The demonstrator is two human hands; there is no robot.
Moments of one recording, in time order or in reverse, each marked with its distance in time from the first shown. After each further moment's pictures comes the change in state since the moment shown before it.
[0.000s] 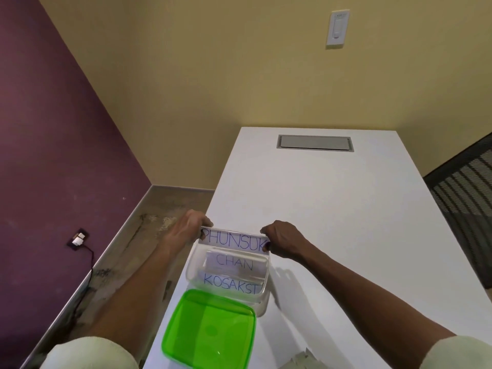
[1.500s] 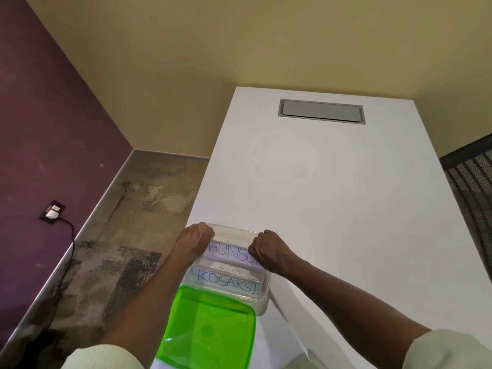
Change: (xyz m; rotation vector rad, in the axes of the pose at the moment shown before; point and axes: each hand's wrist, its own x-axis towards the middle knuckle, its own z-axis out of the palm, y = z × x) left_hand 0.054 -0.047 0.092 0.572 -0.067 0.166; right_hand 0.041 -0.015 0.080 -0.376 -0.180 -0.317
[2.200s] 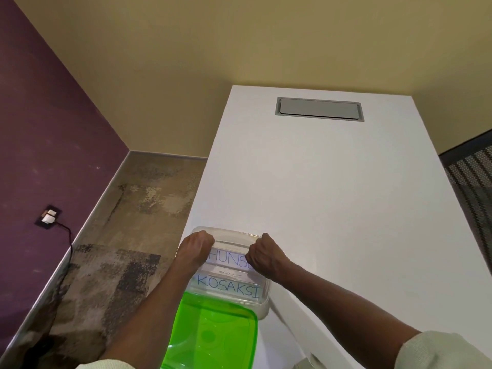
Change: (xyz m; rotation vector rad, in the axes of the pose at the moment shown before) left_hand 0.001 0.004 0.020 -0.020 0.009 -0.015; right_hand 0.010 -0.009 0.011 -0.195 -0.115 0.000
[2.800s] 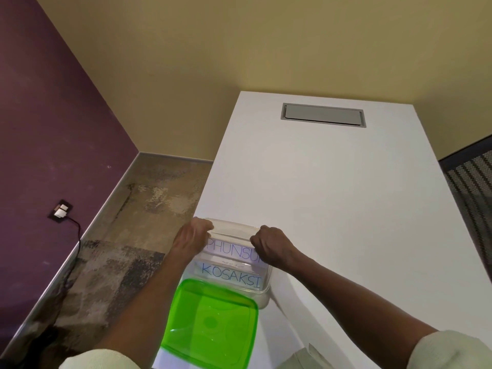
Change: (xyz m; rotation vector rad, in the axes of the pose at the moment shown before) left_hand -0.021 -0.015 -0.018 -0.282 0.200 -0.080; right_hand -0.026 0.007 -0.021 0.405 0.216 0.166
